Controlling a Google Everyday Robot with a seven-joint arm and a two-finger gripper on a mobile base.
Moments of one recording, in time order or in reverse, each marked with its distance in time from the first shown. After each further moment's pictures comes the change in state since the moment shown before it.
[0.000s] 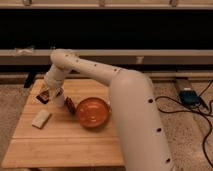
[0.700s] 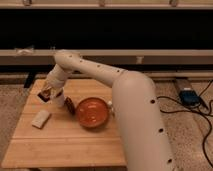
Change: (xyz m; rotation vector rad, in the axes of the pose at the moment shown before) arm 0.011 0.001 -0.003 0.043 -0.012 0.038
